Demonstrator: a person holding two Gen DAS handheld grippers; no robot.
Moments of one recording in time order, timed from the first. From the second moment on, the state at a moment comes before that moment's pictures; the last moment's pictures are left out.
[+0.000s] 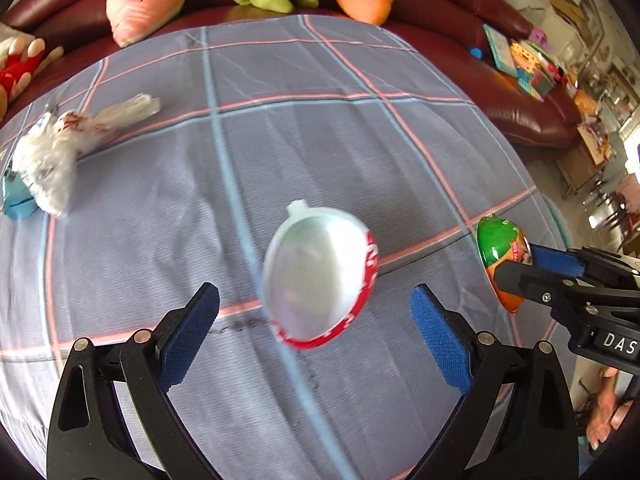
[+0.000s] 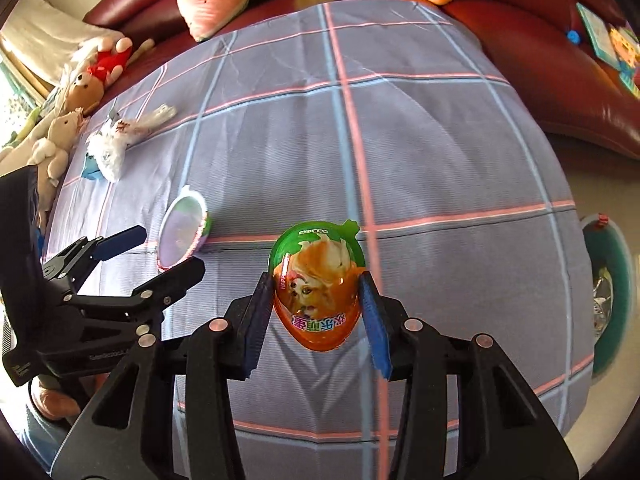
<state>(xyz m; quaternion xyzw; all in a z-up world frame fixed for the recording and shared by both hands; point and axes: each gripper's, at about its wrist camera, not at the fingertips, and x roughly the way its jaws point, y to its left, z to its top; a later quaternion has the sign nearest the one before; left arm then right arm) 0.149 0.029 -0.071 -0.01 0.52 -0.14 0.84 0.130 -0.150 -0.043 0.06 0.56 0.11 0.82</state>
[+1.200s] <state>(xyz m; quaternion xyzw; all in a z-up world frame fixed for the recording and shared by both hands) 0.120 -0.090 -0.038 0.05 0.49 -0.20 0.85 0.085 -0.288 -0.027 0.19 0.50 0.06 0.84</state>
